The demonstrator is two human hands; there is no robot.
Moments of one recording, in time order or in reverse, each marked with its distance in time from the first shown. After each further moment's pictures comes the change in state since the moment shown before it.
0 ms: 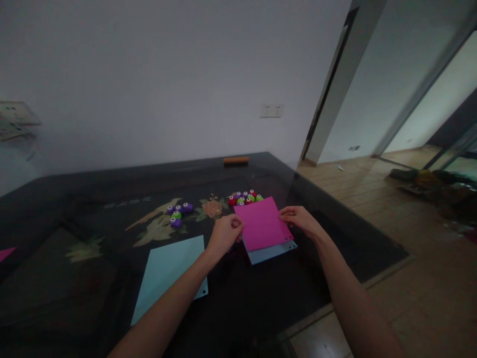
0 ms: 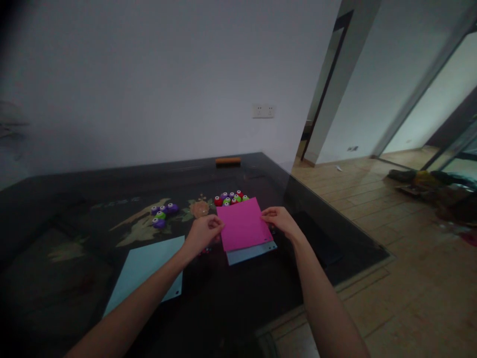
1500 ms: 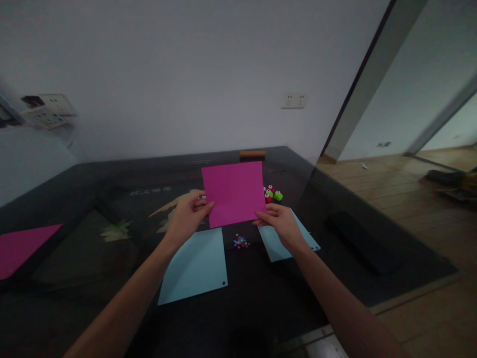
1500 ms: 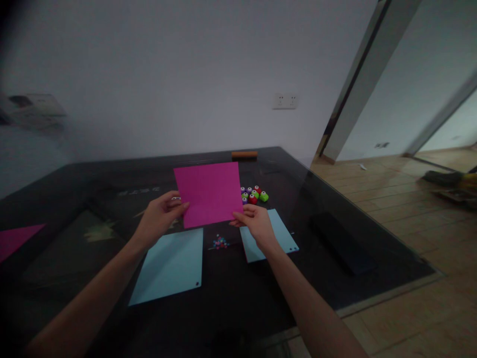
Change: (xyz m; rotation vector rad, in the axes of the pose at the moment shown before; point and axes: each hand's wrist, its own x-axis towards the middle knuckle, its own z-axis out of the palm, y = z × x) left_hand -0.028 -0.007 -0.126 -0.240 0.259 0.125; right_hand -0.020 -0.051 0.129 0.432 -0.096 -0.087
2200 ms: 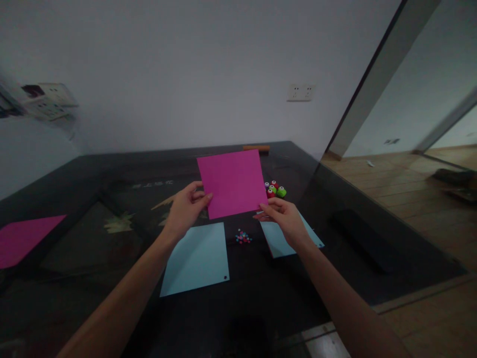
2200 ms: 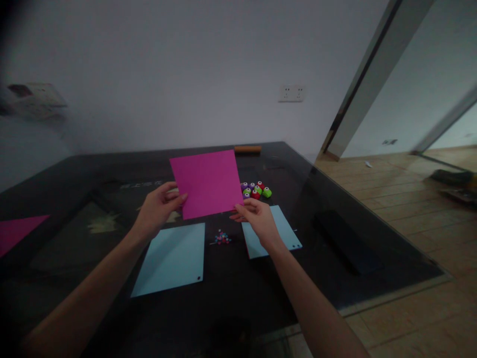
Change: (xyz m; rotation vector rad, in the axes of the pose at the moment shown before) left_hand 0.003 -0.003 -0.004 -0.145 0.060 -0.068; right_hand -0.005 -0.009 0.003 -0.017 -0.014 -0.052
